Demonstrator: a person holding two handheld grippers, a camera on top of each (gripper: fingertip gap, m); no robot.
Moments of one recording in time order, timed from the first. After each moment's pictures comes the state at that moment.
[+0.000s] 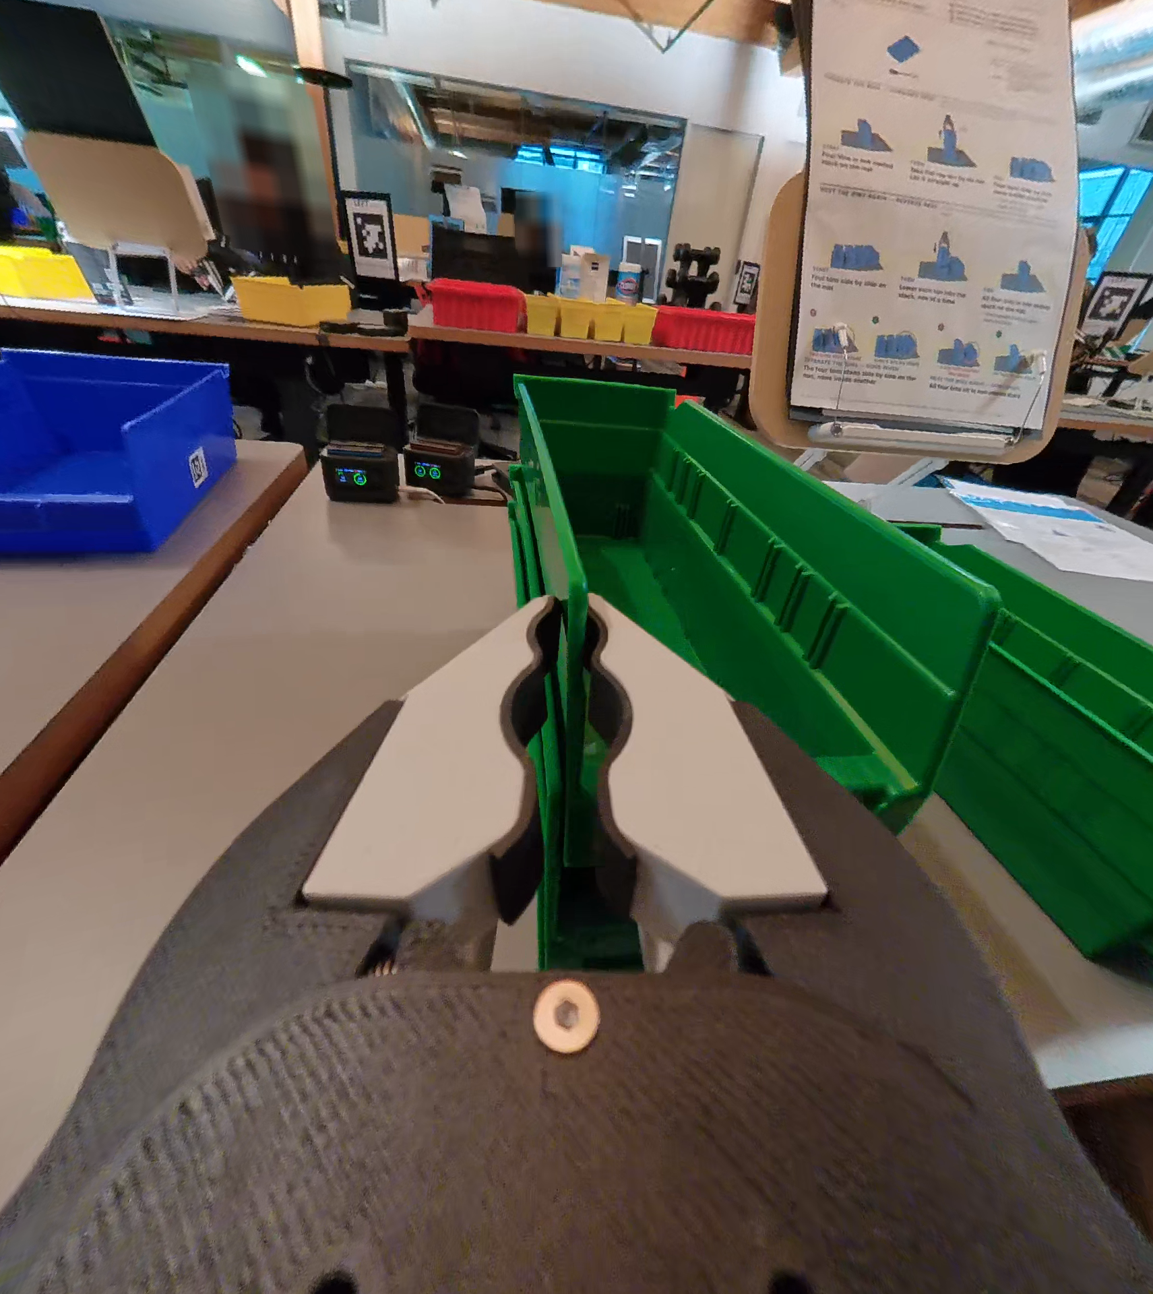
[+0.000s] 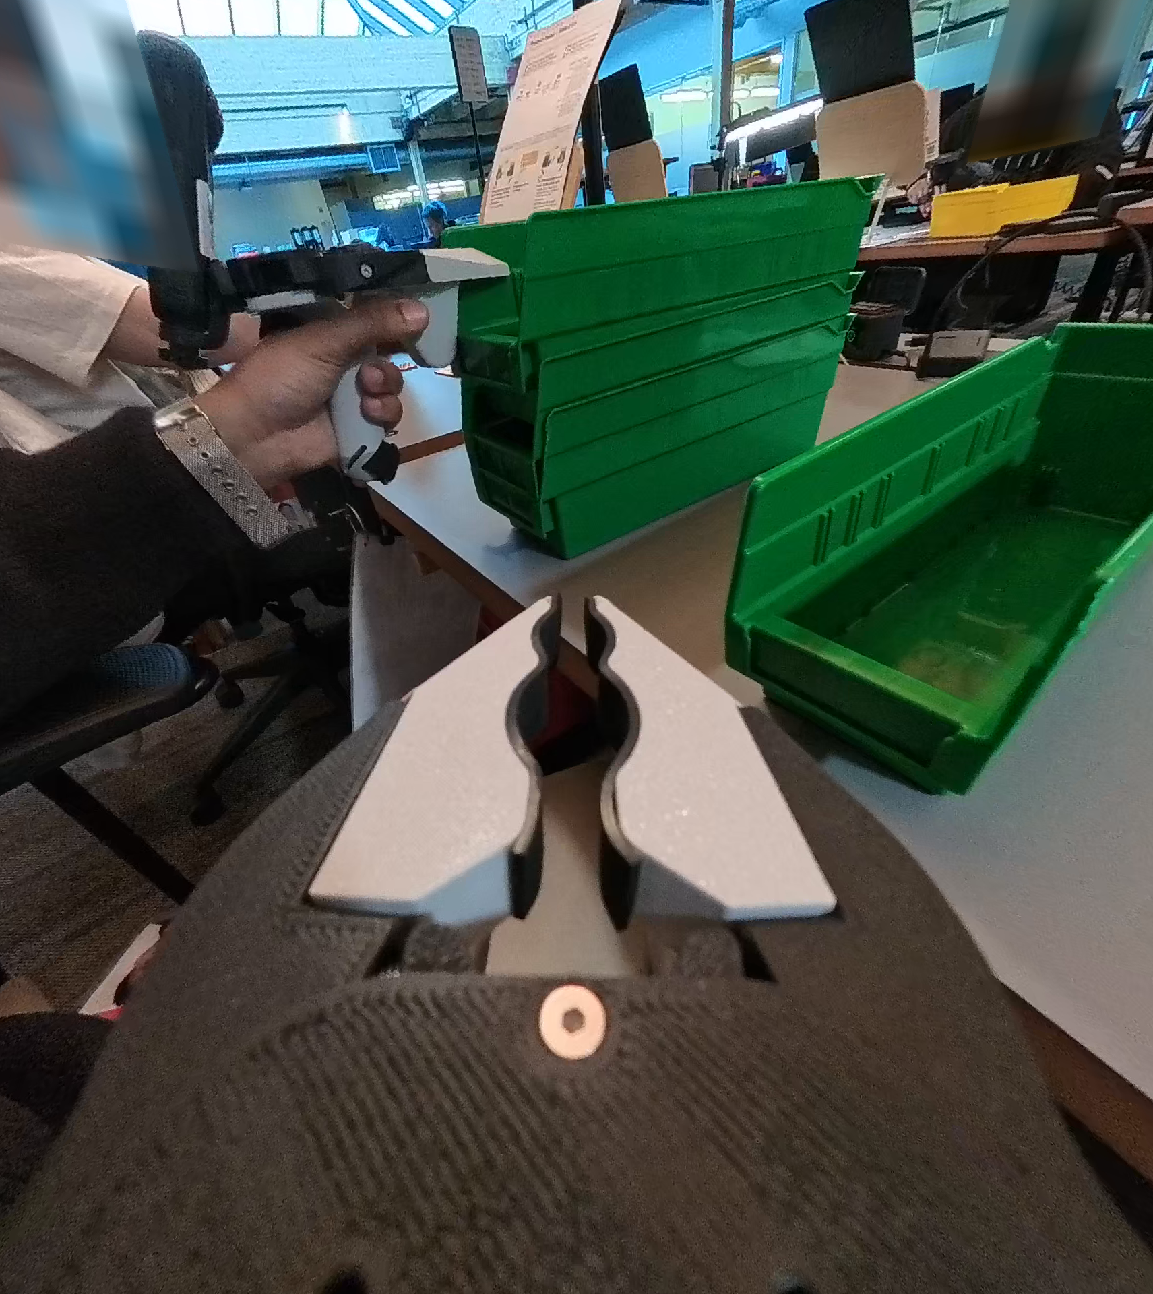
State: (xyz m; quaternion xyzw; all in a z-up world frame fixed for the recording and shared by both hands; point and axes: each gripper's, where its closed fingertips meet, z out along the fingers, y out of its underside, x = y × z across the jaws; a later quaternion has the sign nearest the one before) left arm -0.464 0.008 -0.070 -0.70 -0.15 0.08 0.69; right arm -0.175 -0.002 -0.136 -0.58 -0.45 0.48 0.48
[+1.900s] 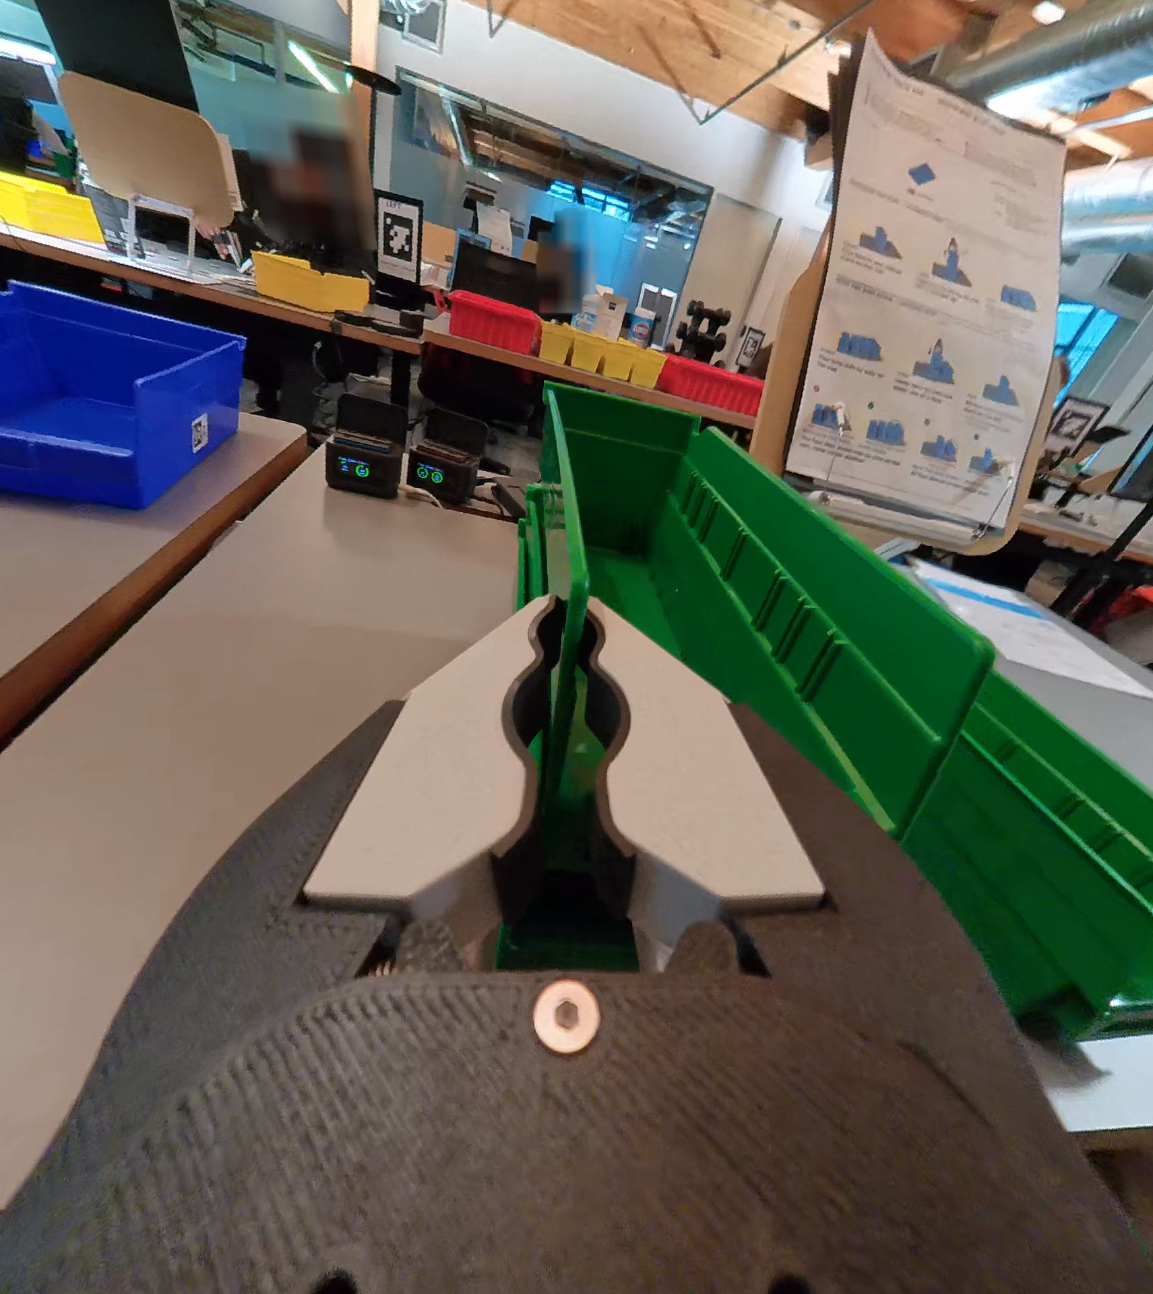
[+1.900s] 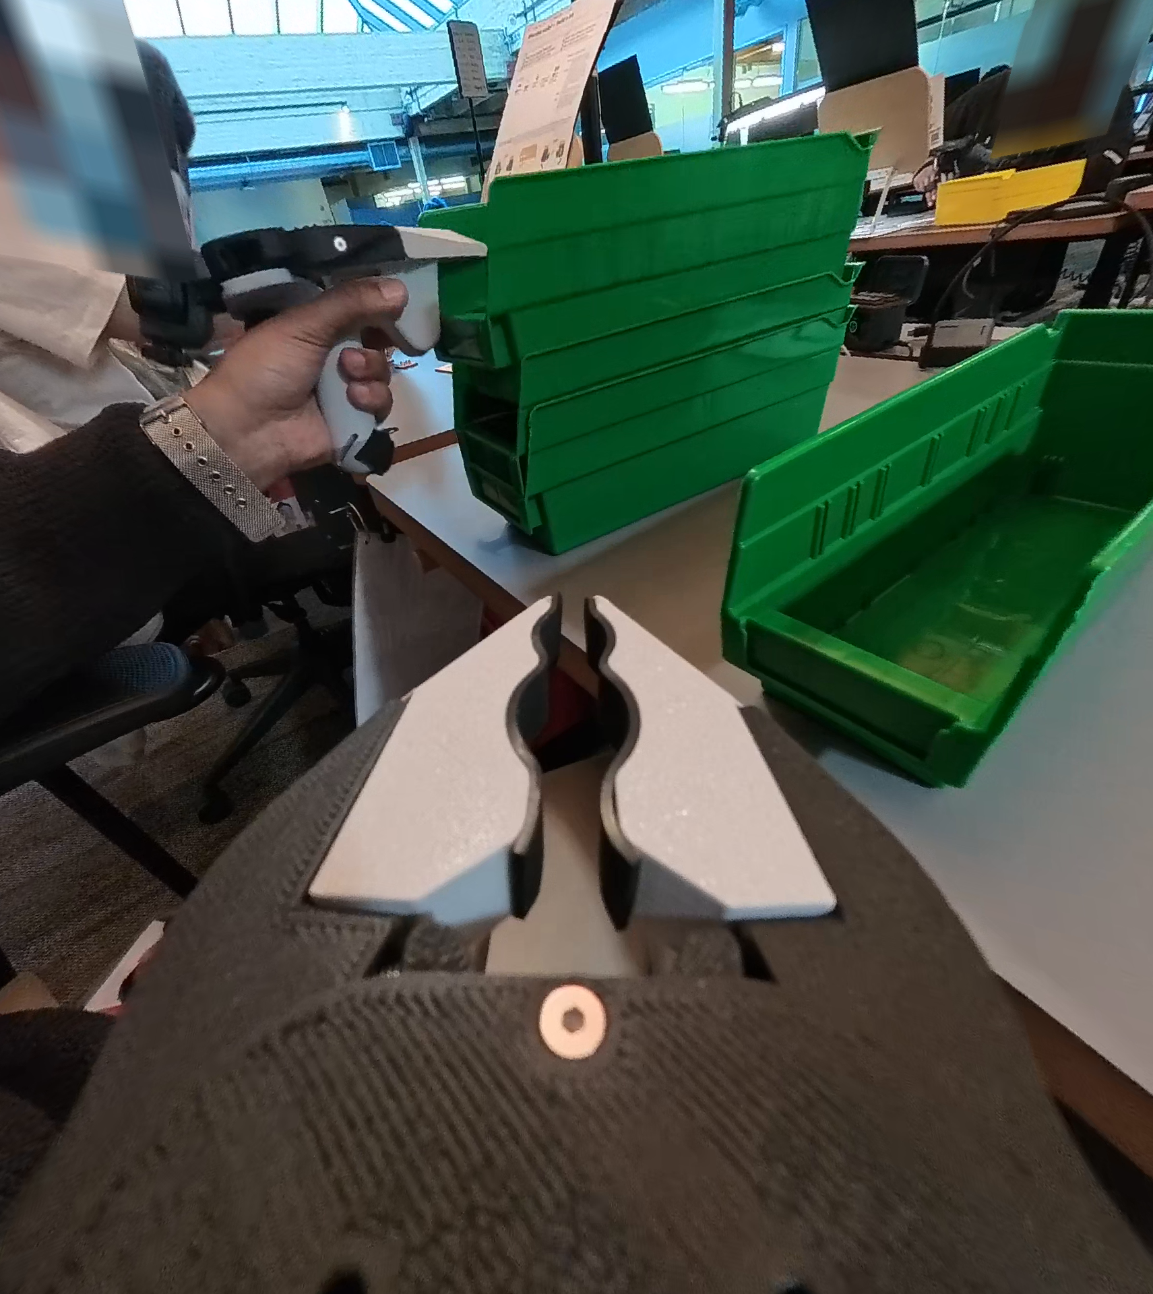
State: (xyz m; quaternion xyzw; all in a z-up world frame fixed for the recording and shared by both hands) left arm -0.470 -0.001 -0.061 -0.67 -0.21 0.04 0.71; right arm -0.174 0.000 -0.137 -0.59 -0.45 0.48 0.47
